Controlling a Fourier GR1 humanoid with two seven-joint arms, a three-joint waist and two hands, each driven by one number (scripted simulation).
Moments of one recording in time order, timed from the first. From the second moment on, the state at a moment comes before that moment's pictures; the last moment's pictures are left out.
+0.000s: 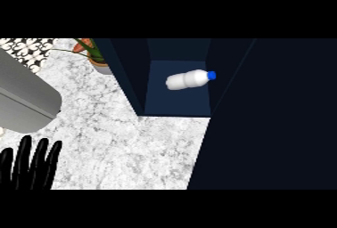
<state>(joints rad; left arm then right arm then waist) 0.44 0.34 -0.35 -2.23 0.45 0.20 -0.34 0.58 -0.28 0.54 -2.34 0.07 0.32 -0.07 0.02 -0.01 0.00</state>
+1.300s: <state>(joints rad) 0.81 0.50 0.09 -2.29 0.85 -0.24 -0.45 -0.01 -0.02 0.64 -2.13 -0.07 0.06 0.37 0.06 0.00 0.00</state>
